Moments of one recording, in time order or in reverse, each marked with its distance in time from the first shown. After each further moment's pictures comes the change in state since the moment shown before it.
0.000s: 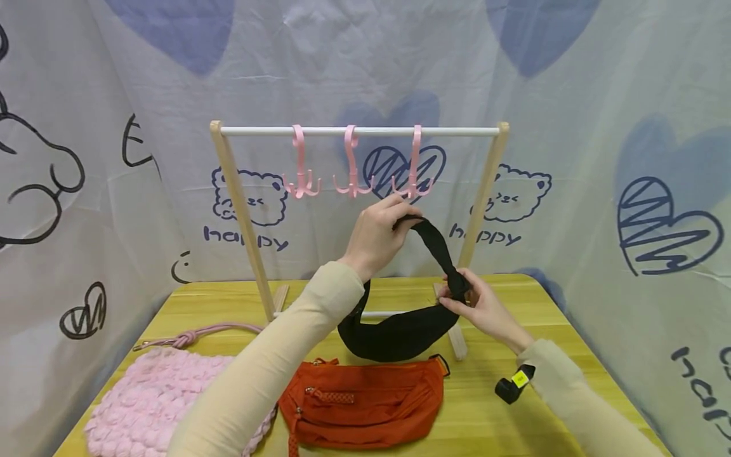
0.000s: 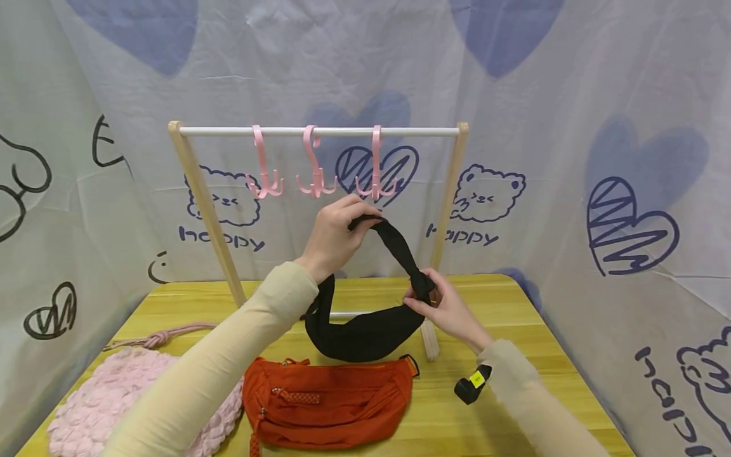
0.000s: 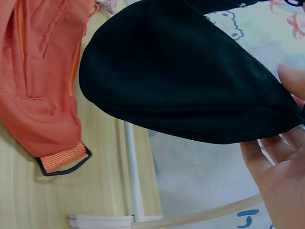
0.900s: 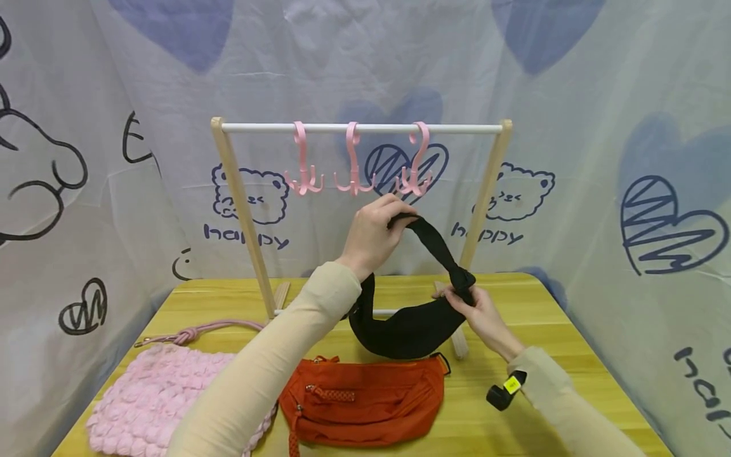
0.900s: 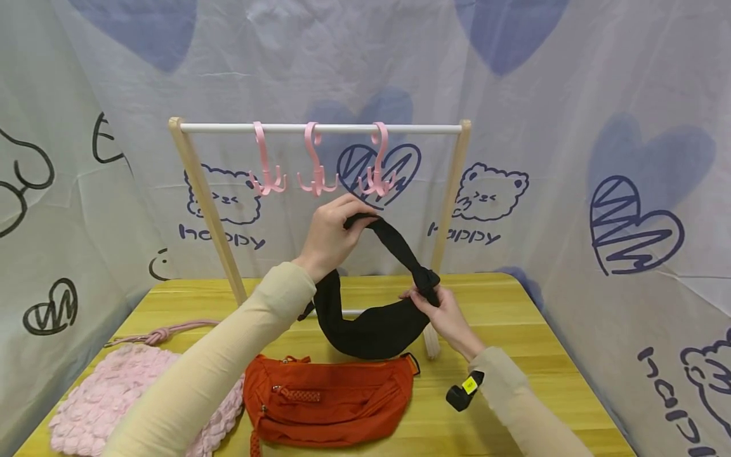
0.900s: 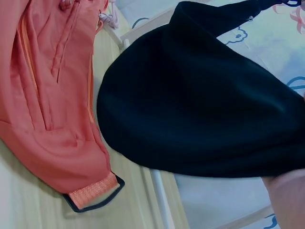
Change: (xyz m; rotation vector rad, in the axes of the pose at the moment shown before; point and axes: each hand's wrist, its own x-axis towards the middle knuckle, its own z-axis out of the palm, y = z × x) left_hand -0.007 -0.010 0.000 -0.020 0.011 -0.056; right_hand -0.005 0.012 0.020 0.148 0.145 0.149
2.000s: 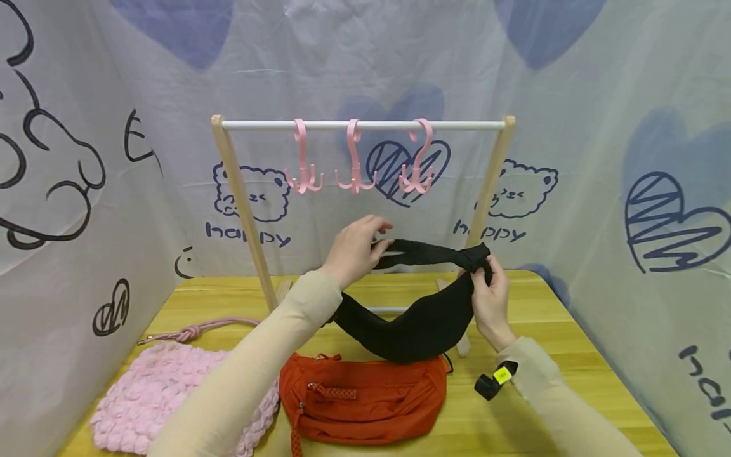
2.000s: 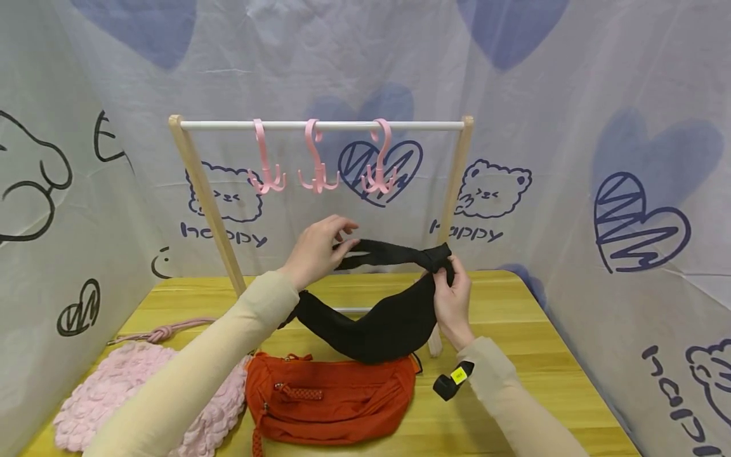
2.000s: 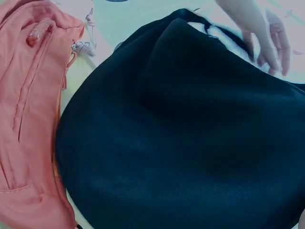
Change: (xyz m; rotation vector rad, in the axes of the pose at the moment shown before) left_hand -0.034 -0.028 -0.006 0.162 -0.349 -0.264; right_hand 0.017 -0.026 0.019 0.173 0.526 -0.228
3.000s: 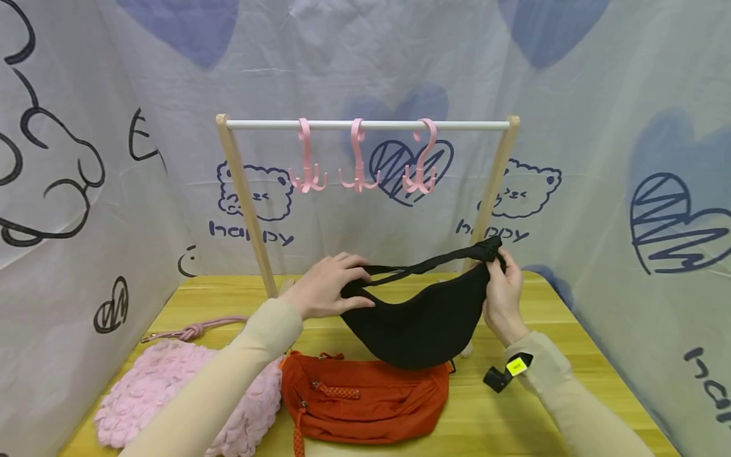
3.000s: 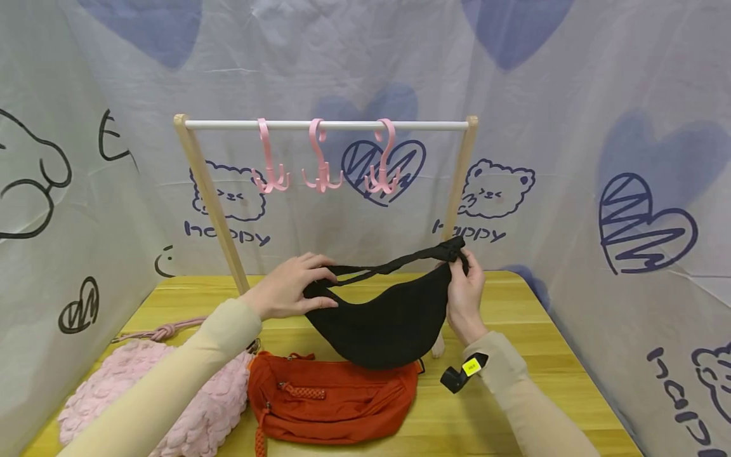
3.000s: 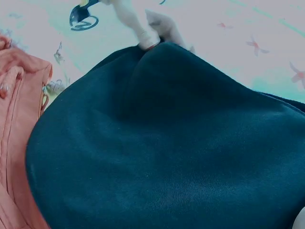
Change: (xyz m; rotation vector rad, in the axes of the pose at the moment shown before) left_hand -0.063 -0.057 -0.005 0.095 -0.247 0.314; right_hand 0.013 -0.018 -0.001 0.116 0.148 0.254
